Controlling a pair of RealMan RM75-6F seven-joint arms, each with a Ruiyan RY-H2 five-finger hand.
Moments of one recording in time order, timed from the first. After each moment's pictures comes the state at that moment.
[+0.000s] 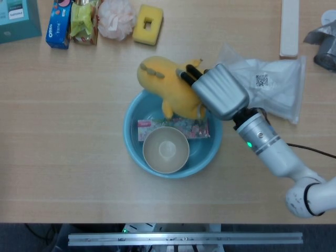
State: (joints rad) left arm 0.07 -0.89 0.02 -1.75 1.55 1.60 -0.14; right arm 0.96 -1.52 0.07 -1.78 -0.99 1.21 -0.88
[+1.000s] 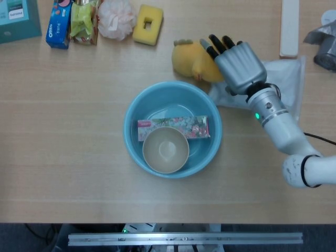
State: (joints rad) left arm 0.08 -0.88 0.02 -1.77 1.55 1.61 -0.14; right arm 1.03 -1.47 0.16 -1.68 -0.60 1.04 -0.97
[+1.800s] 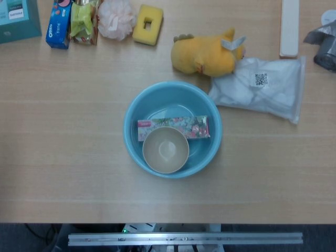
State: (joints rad) left arm 0.02 -0.93 0.00 -1.74 1.57 1.56 -0.09; right arm 0.47 -0.94 -0.11 -2.14 -0.99 1.61 -0.69
